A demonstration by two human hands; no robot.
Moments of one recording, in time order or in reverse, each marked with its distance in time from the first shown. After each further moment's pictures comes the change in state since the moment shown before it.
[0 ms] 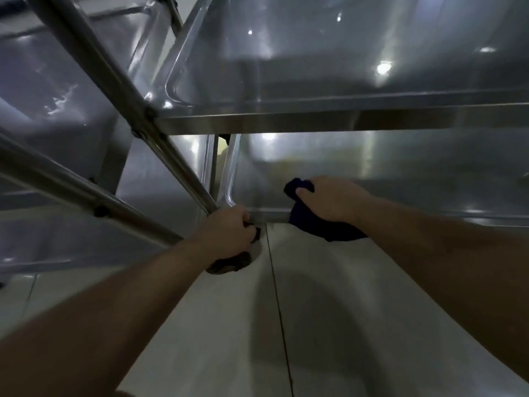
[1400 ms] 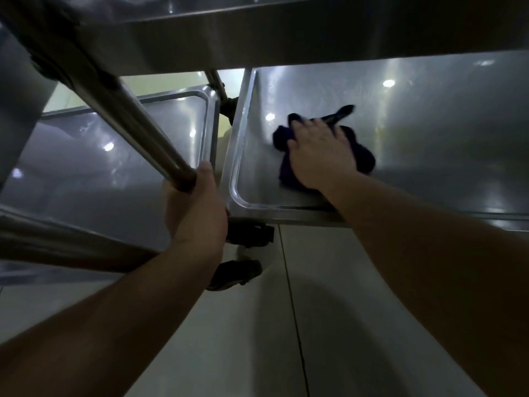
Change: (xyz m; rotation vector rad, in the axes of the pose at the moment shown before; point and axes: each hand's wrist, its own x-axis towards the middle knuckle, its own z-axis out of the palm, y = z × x) left_hand 0.054 -0.029 0.020 -1.078 0.767 -0.521; right_hand 0.143 -0.022 0.069 -0.143 0.279 -0.008
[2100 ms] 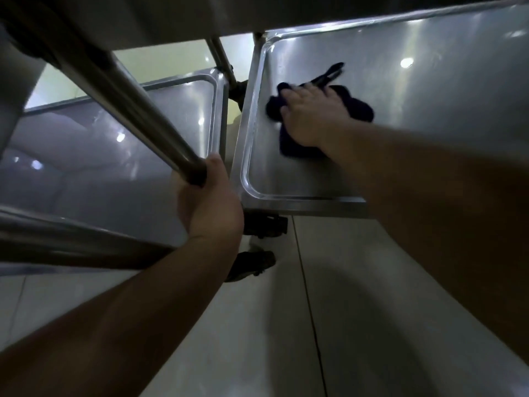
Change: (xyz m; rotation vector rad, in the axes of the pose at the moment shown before) left_hand -0.004 -0.002 0.003 -0.021 0.041 -0.017; right_hand 0.062 -0.023 -0.008 -0.025 -0.122 -0.081
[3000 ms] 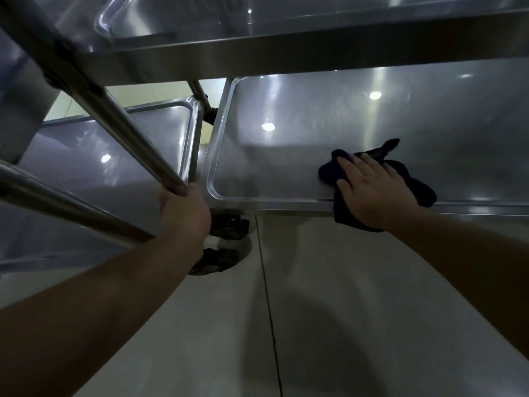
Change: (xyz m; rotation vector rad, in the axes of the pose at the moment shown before) left_hand -0.037 0.001 -0.006 0.138 -0.122 0.008; right_hand -0.209 0.140 0.003 -0.046 0.046 0.129
